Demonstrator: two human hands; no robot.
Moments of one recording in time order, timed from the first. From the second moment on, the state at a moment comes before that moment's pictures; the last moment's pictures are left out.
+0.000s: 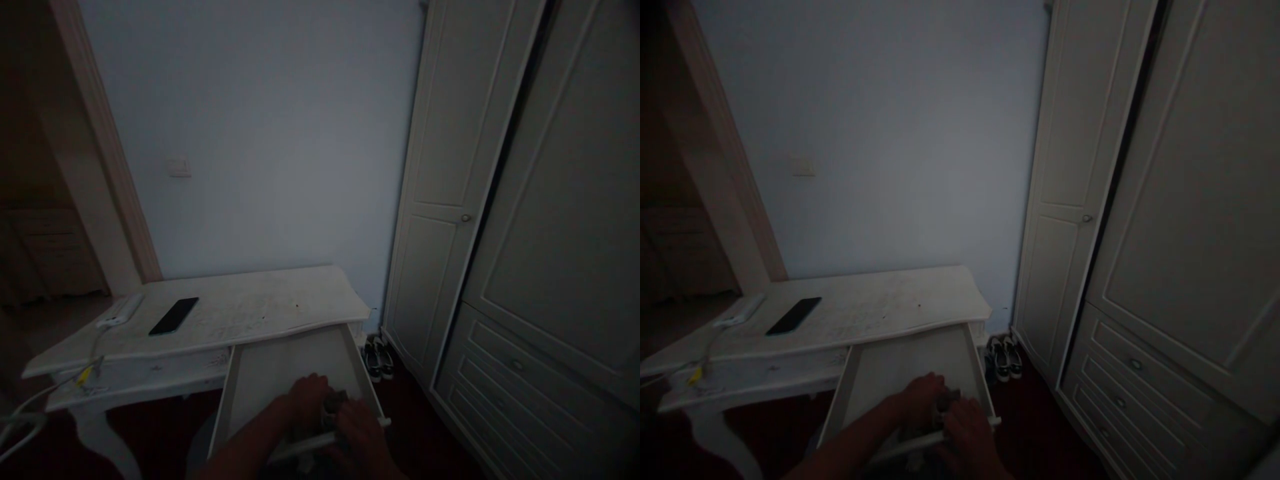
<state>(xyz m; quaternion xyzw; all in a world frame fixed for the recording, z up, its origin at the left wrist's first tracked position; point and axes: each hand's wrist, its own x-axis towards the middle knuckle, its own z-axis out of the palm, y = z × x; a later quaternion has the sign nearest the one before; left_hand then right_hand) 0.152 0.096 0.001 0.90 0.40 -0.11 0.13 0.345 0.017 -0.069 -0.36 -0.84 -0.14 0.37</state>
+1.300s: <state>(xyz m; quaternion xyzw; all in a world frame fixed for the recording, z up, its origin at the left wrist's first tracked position) 0.142 0.101 -0.007 0.90 0.42 -0.03 0.10 0.342 0.033 -0.089 -0.30 -0.85 -0.15 0.41</state>
